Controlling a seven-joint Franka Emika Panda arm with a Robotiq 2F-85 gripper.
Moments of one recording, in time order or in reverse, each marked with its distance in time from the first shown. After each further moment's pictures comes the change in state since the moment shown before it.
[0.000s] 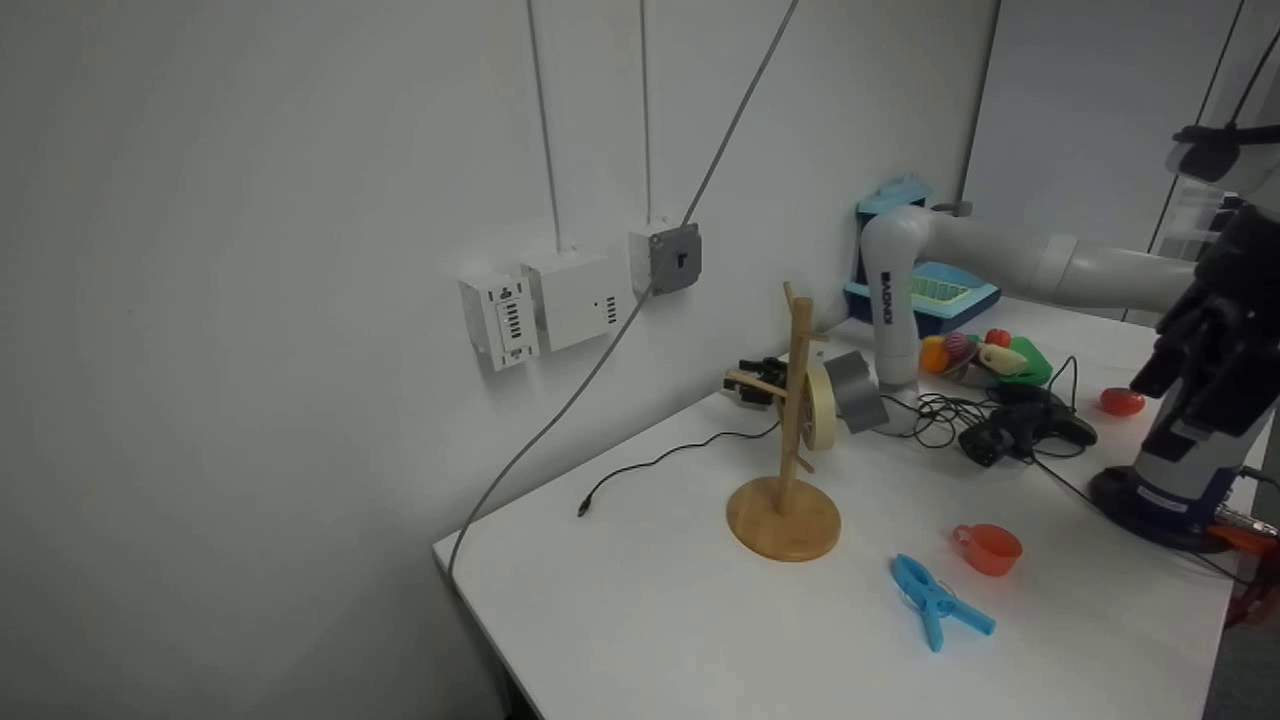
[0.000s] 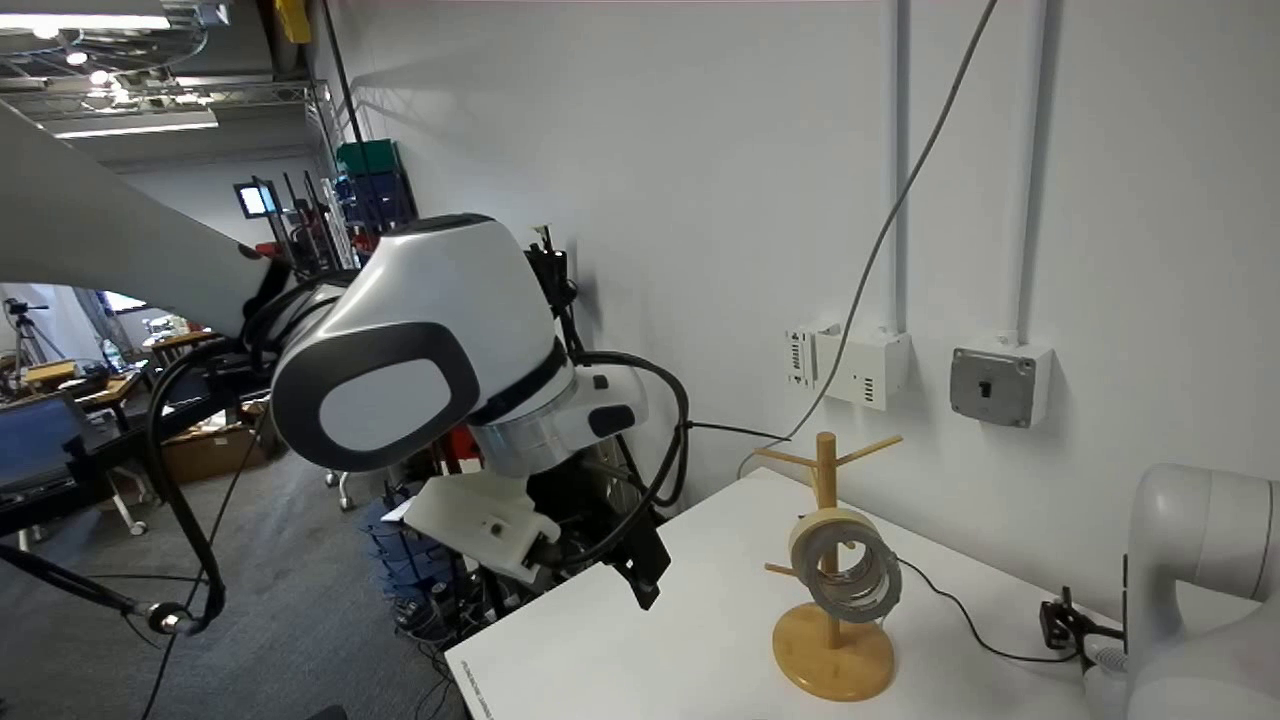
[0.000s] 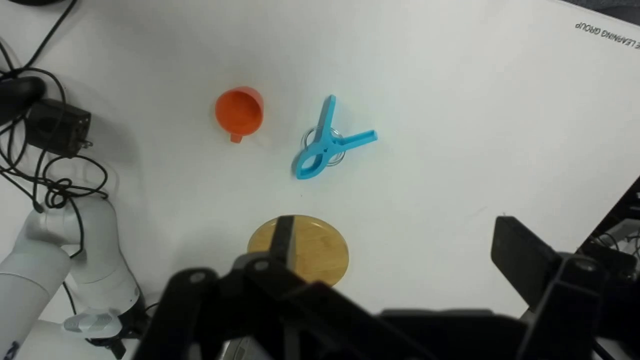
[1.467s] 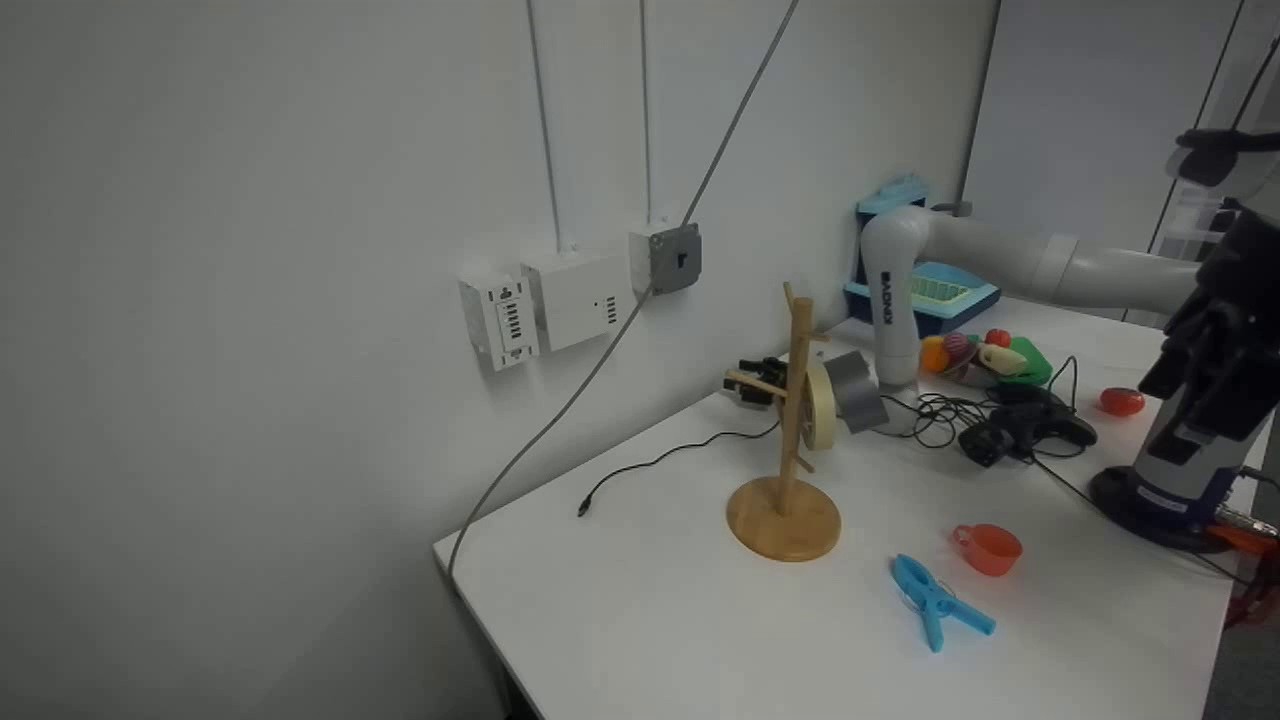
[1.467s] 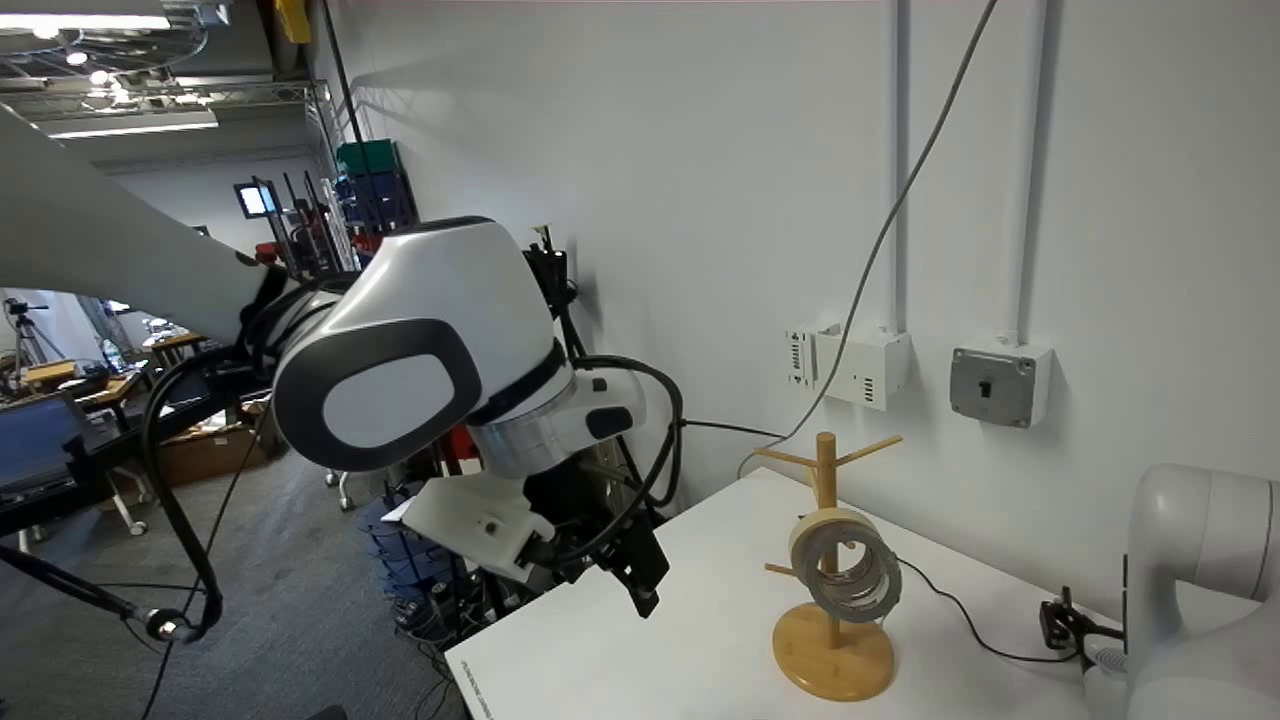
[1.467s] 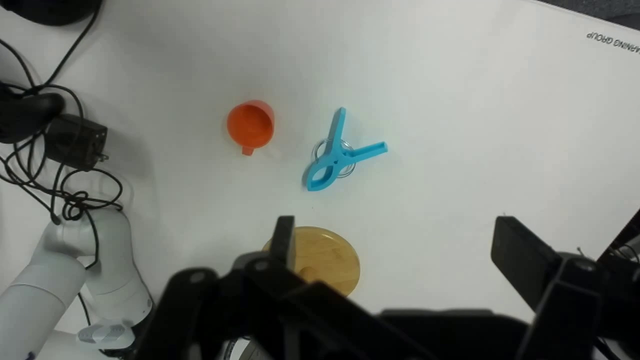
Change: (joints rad) arm -0.004 0.002 0.003 0.000 -0.065 -0.013 0.066
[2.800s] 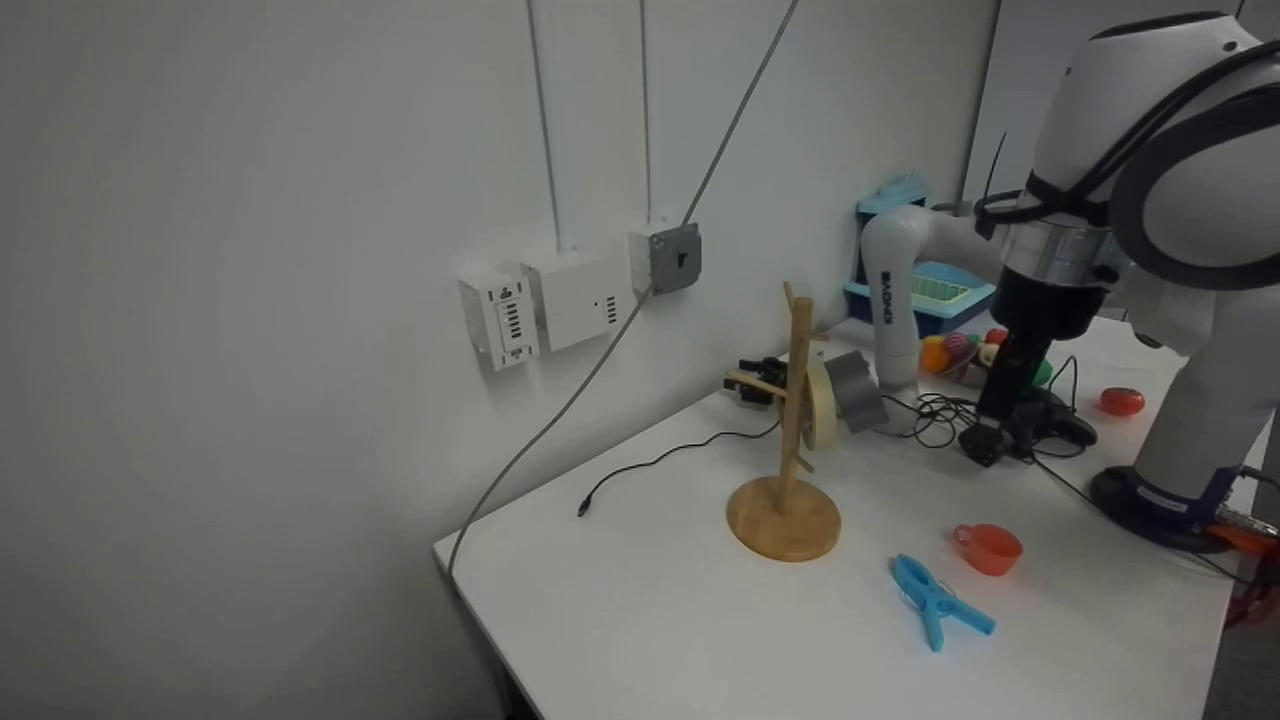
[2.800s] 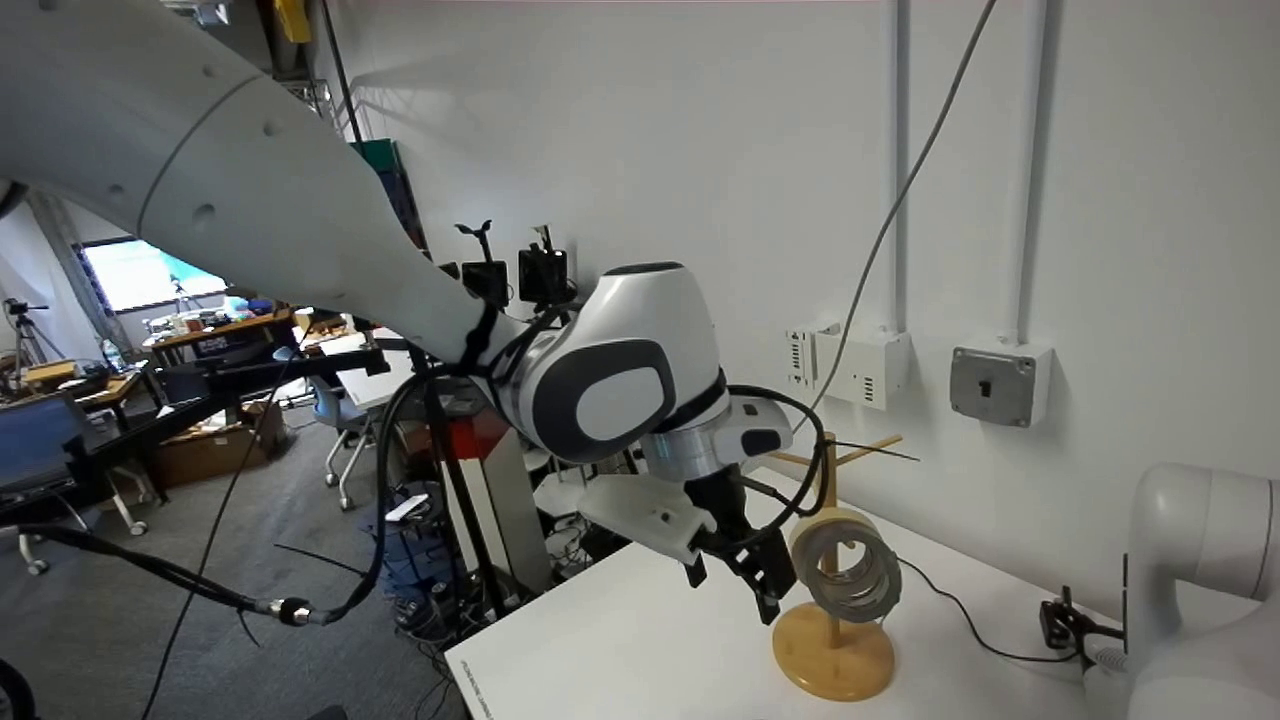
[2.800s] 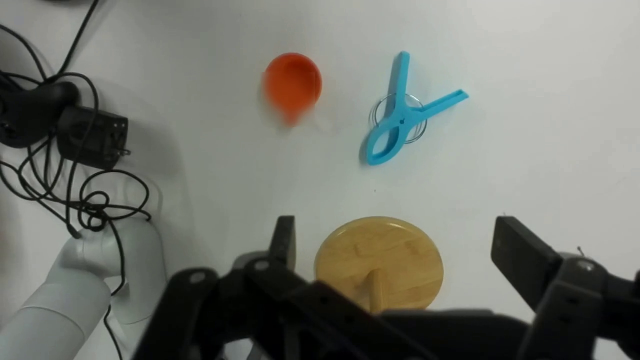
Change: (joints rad) arm -0.036 0.480 0.028 0.427 -0.050 -0.036 0.171
